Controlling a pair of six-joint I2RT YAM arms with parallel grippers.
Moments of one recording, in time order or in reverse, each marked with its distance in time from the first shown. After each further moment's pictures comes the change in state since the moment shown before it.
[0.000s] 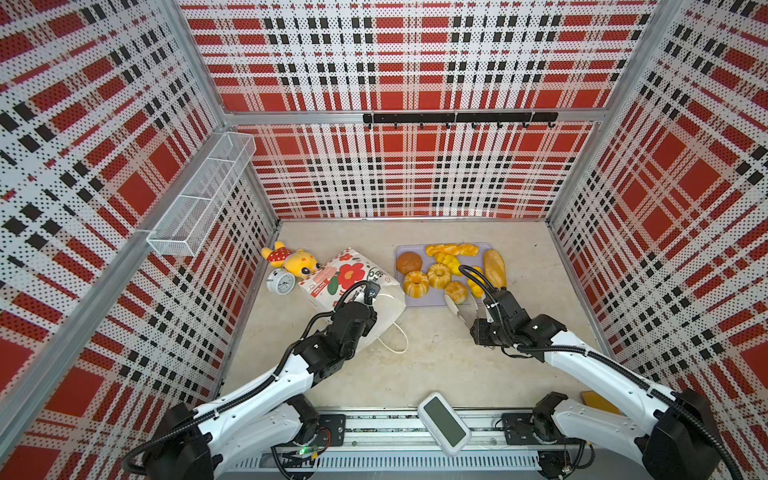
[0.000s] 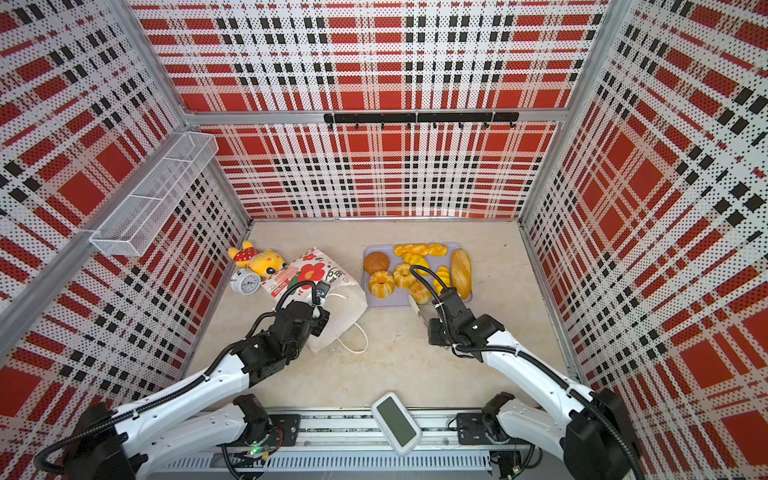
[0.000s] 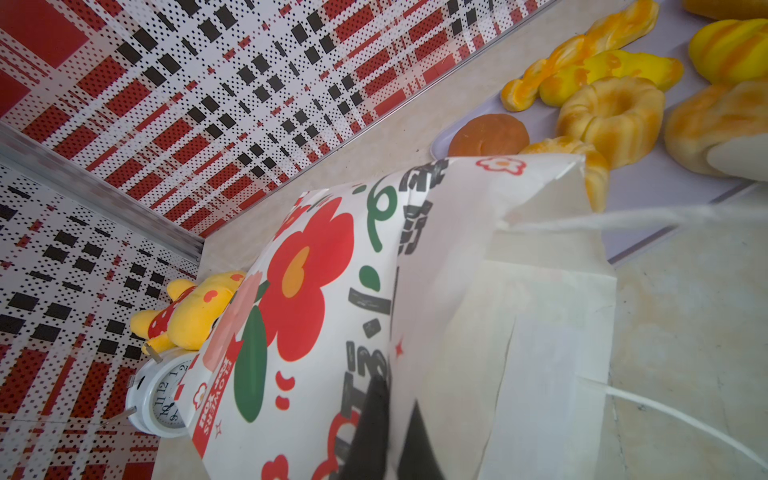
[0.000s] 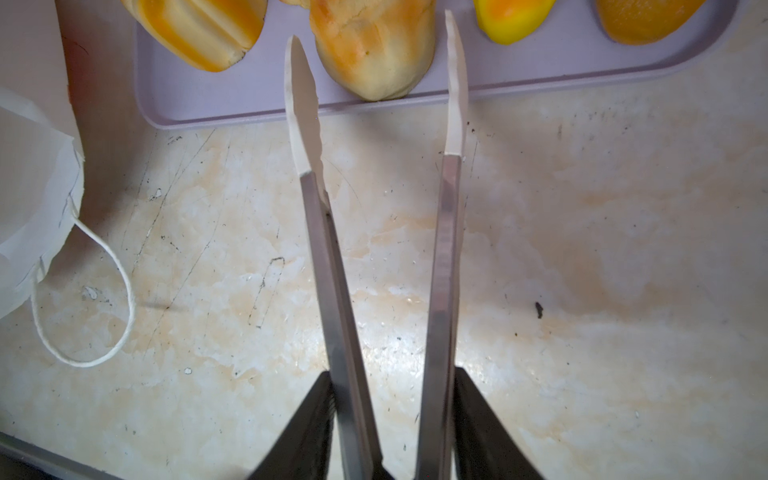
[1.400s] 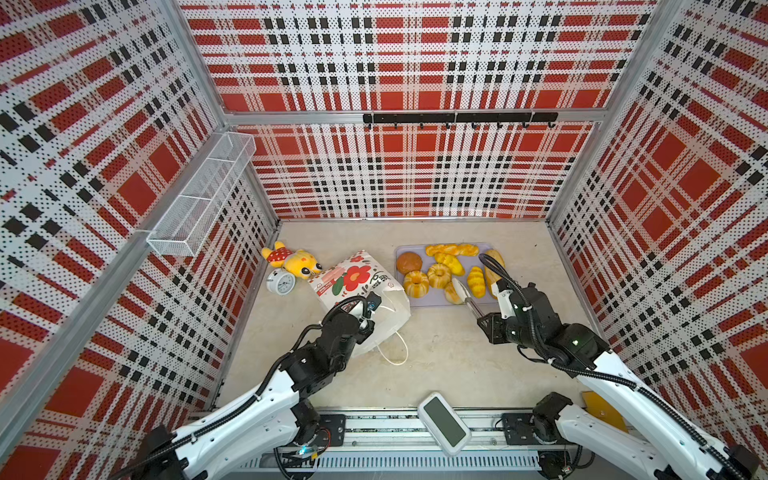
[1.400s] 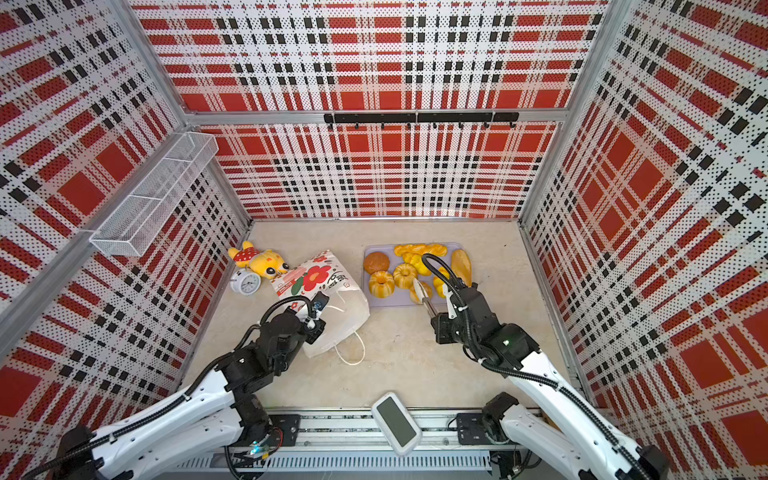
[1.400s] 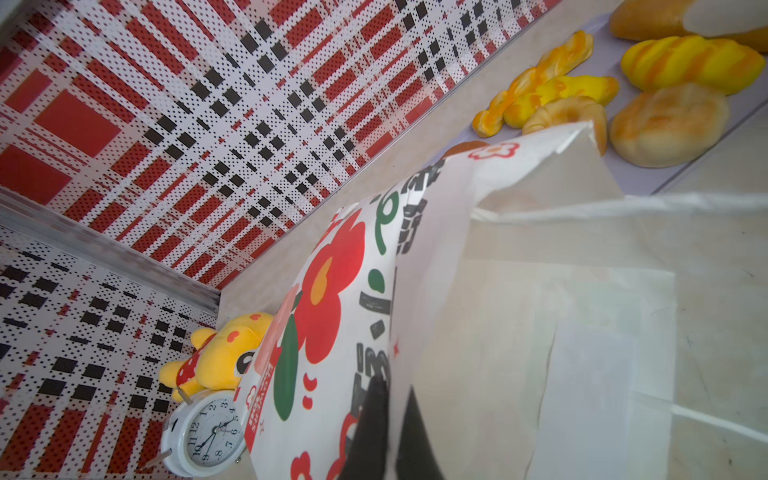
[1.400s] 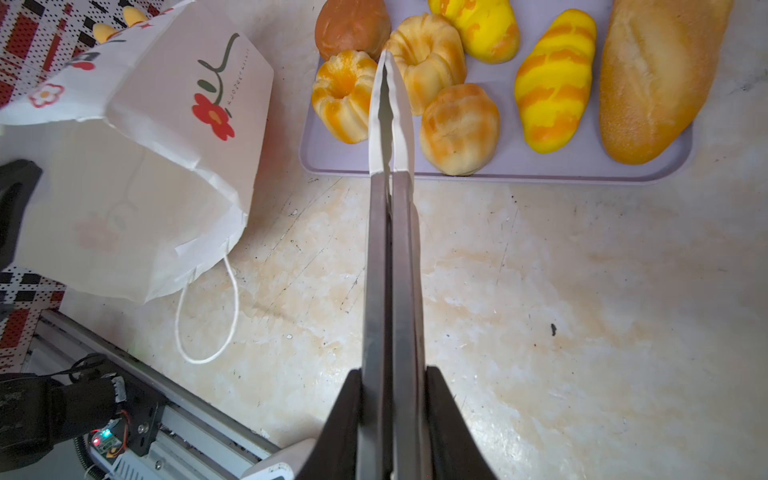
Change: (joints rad) left arm -0.050 -0.208 -0.062 -0.005 0.015 0.179; right arm 0.000 -0.258 0.087 -0.097 -0.063 -0.092
